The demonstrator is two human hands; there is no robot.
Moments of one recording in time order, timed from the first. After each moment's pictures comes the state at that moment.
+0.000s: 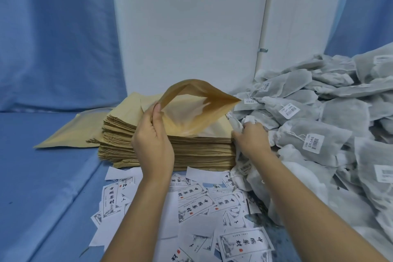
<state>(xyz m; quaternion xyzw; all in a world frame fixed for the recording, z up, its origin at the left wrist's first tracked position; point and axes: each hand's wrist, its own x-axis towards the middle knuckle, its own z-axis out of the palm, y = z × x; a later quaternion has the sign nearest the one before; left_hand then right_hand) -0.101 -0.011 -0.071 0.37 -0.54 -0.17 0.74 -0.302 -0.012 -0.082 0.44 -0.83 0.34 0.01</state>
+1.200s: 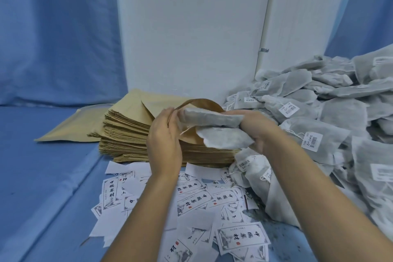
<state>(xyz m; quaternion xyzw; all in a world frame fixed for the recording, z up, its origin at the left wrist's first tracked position) -0.111 -0.017 -0.089 0.39 -0.62 -0.17 0.66 -0.264 0.042 -0.024 0.43 -0.60 0.56 -0.38</state>
